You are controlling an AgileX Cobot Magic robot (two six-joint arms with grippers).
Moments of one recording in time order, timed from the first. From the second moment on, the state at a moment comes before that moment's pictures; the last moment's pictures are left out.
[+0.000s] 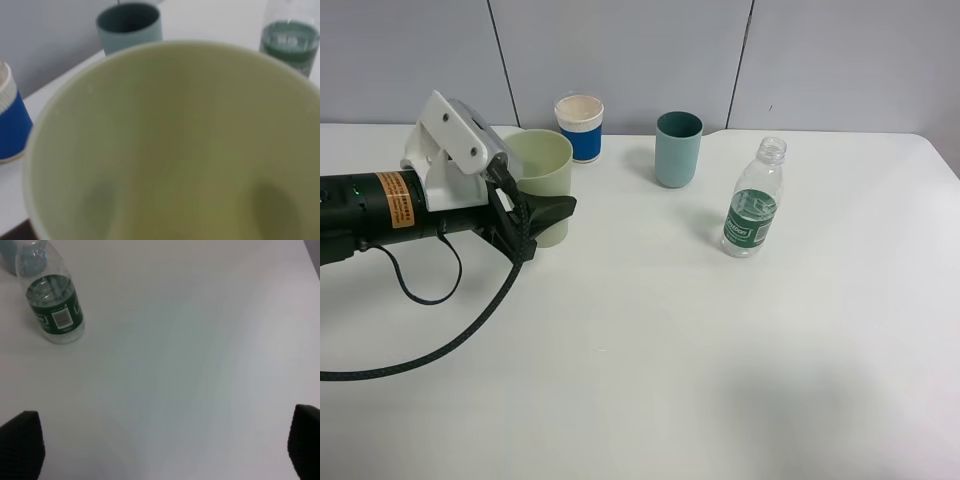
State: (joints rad) left arm -0.34 1.60 -0.46 0.72 -0.83 -0.28; right arm 0.03 0.00 -0.50 0.00 1.08 -0.05
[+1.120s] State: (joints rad) left arm -0.29 2.07 -0.46 0.70 -1.24 0.02; right arm 0.03 0.00 -0.50 0.00 1.08 -0.05
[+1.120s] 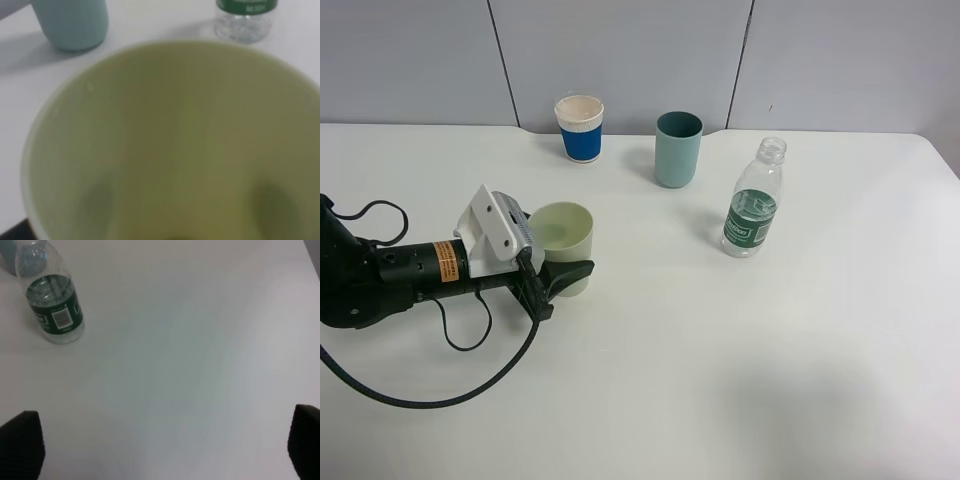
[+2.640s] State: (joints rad) left arm -0.29 1.49 -0.16 0.61 -1.10 -0.02; right arm 0.03 0.00 -0.50 0.00 1.08 -0.05
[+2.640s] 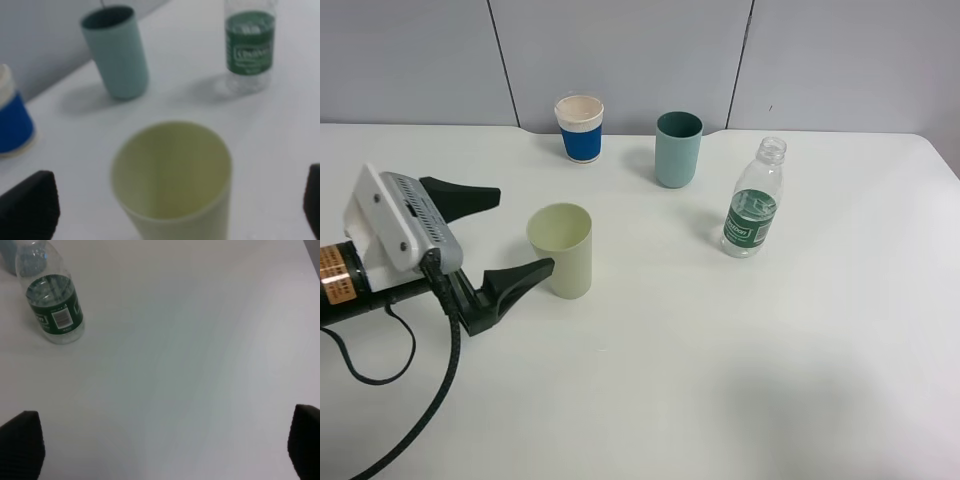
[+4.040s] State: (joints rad) left arm -0.25 0.23 -0.71 0.23 0.85 -0.17; right arm 0.03 0.00 -0.50 0.00 1.08 -0.05
